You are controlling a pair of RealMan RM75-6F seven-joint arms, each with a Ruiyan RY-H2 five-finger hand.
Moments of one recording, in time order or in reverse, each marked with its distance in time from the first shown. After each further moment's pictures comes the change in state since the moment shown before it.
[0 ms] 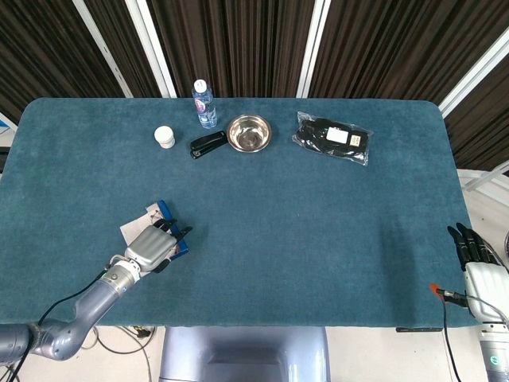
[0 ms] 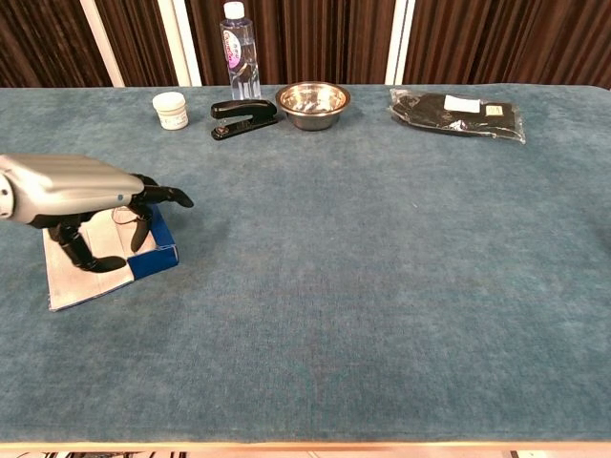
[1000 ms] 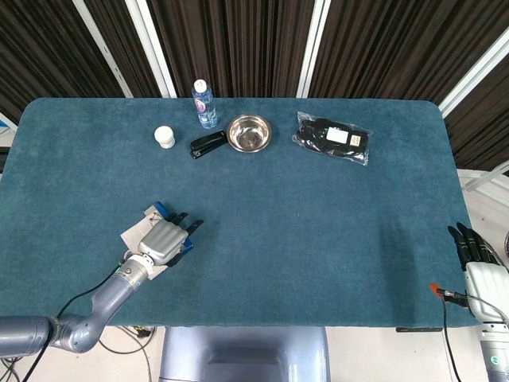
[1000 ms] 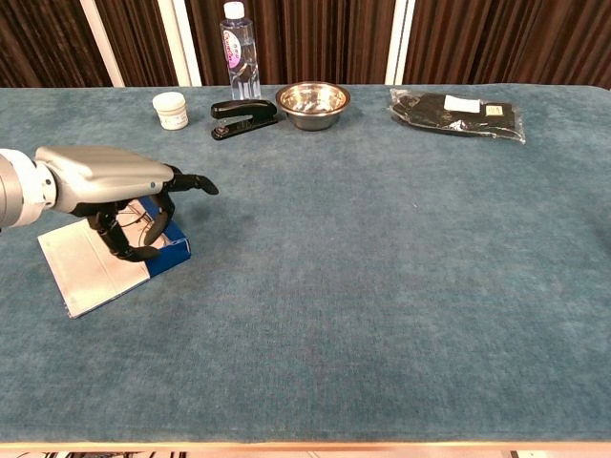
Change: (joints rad) left arm -0.054 -0.063 -0.019 0.018 -0.069 0.052 0.002; right arm 0.000 0.003 0.001 -0.003 0.001 -0.002 0.005
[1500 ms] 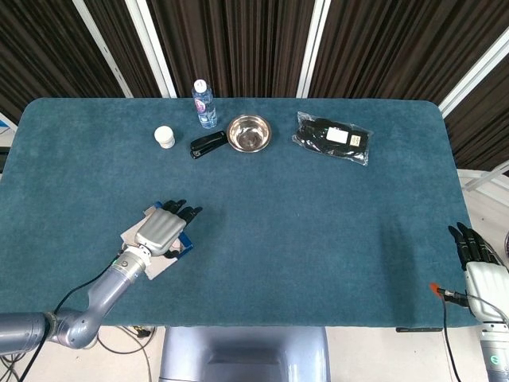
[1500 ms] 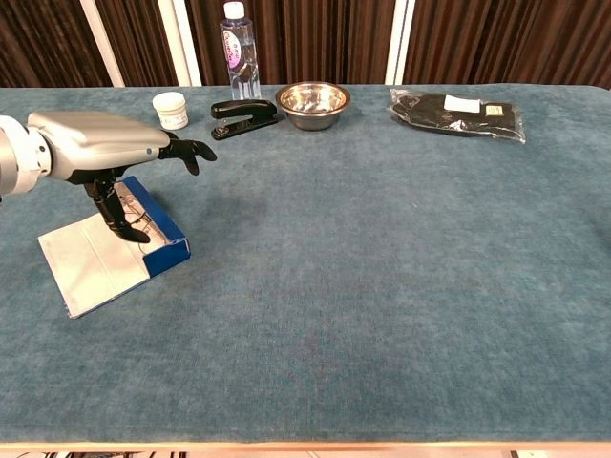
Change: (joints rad) left arm -0.010 0.023 -0.013 0.022 0.046 0.032 -0.003; right arm 0.000 -0.001 0.002 -0.003 0.007 -0.002 0.000
